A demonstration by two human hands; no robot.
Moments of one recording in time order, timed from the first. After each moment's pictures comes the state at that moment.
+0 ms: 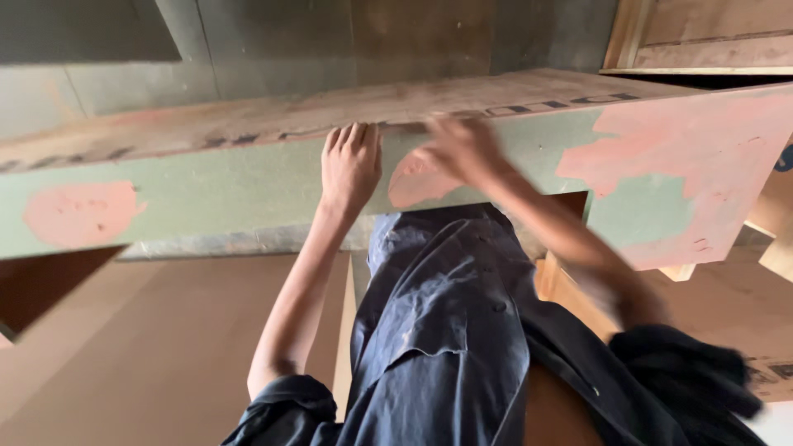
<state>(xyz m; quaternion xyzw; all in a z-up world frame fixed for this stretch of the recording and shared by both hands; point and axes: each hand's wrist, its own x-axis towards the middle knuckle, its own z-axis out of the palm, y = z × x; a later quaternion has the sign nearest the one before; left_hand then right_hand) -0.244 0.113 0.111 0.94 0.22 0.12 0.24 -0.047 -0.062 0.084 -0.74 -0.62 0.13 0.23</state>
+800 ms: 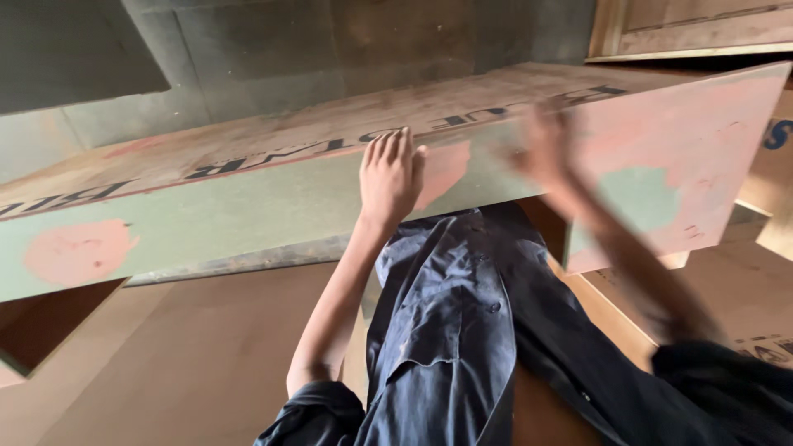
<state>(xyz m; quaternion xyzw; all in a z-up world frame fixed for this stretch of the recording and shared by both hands) -0.182 0.050 0.122 0.91 0.23 0.14 0.33 0.042 -0.164 0.109 -0.87 -0.47 0.06 0.12</state>
